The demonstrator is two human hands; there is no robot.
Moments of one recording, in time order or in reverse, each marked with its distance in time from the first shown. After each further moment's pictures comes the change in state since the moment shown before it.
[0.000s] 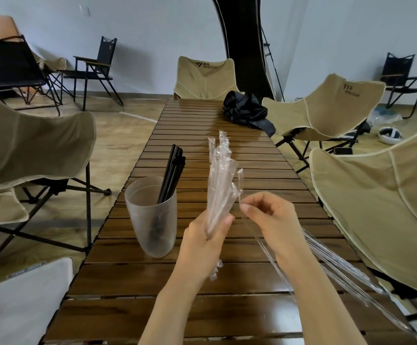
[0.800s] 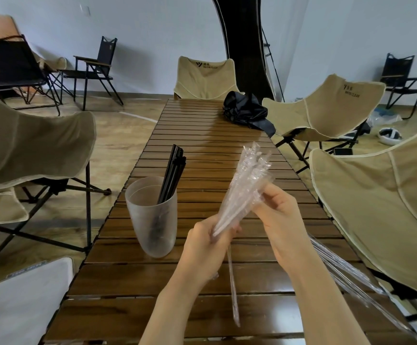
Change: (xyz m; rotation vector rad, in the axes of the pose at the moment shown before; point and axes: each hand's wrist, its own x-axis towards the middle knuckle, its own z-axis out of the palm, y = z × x) left_hand -0.004 0.004 0.001 0.024 -0.095 0.017; right_hand -0.002 -0.017 0.000 0.185 -0.084 -0.104
